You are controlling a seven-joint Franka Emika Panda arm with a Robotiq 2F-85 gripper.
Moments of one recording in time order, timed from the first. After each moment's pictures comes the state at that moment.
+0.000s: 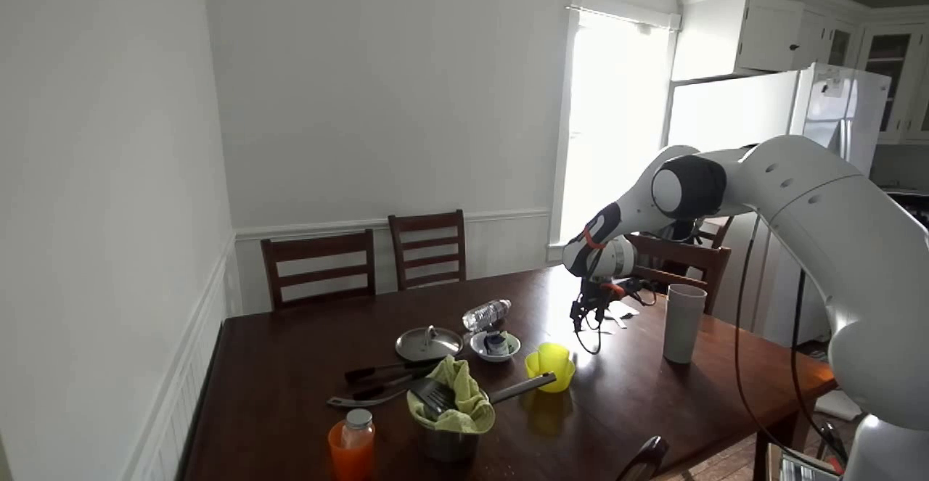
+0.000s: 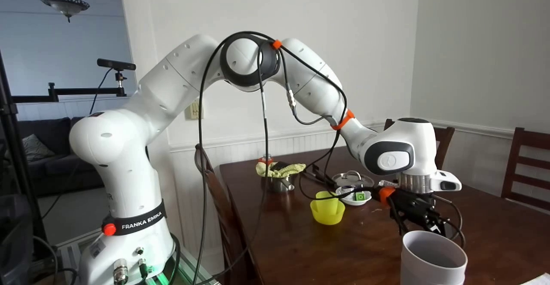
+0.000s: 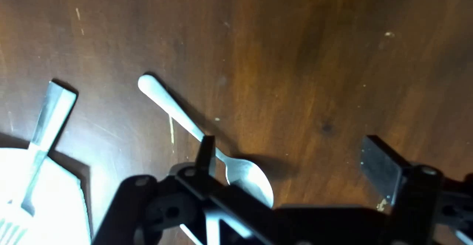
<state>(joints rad) -0.66 0.89 -0.13 -1.51 0.12 2.52 -0.48</state>
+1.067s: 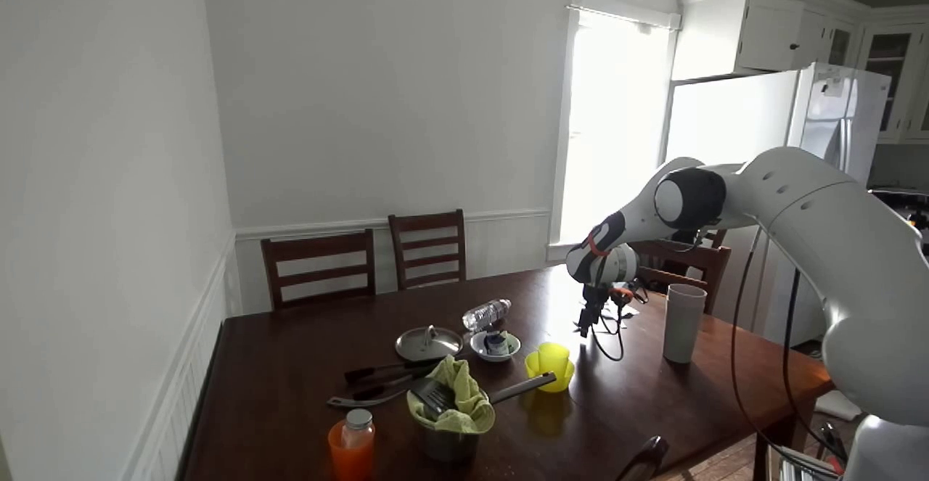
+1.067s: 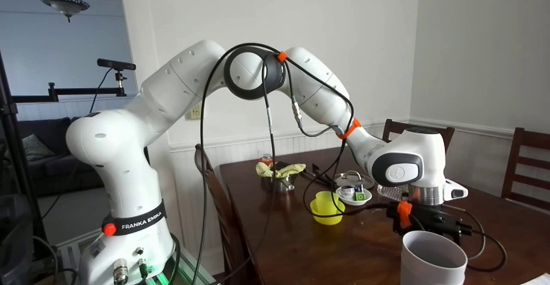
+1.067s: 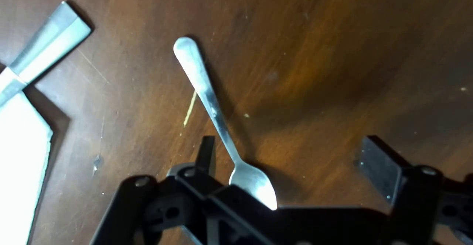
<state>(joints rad) -0.73 0.97 -0.07 -1.42 0.08 2.52 -0.82</state>
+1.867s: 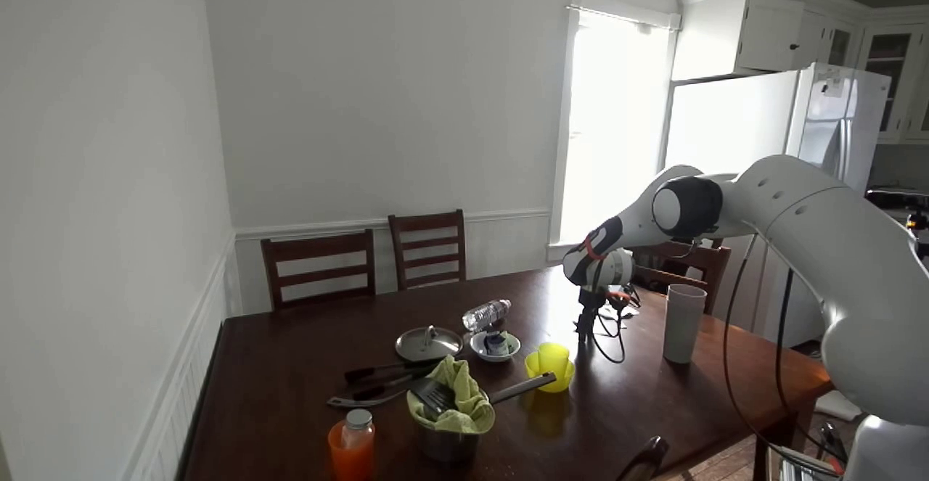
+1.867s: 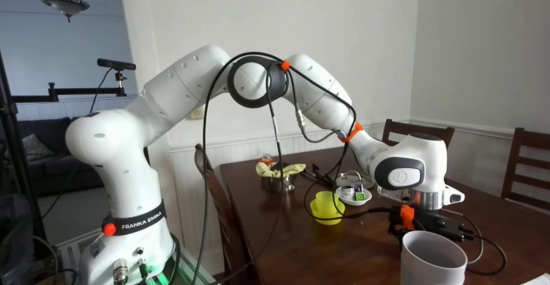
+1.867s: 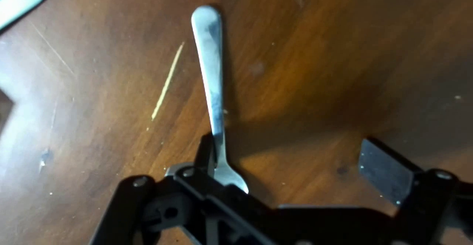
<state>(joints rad) -0.74 1.02 -0.04 -1.36 0.08 2.45 -0.90</state>
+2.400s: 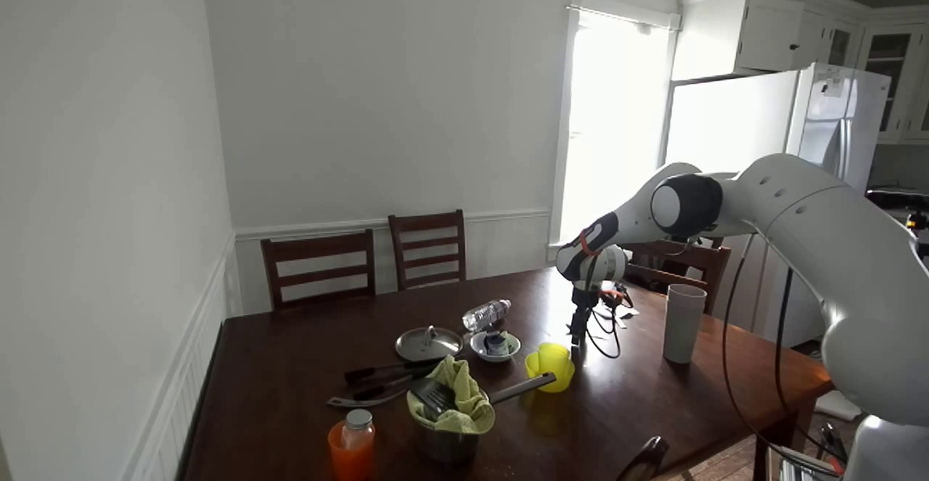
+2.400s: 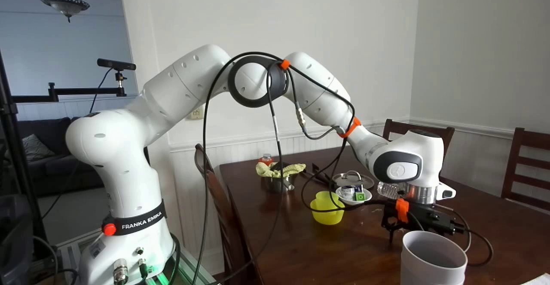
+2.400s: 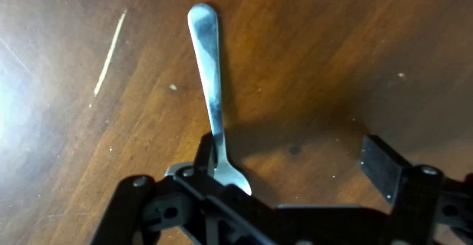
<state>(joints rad) -0.74 1.01 -0.01 -1.34 0.08 2.36 -0.91</state>
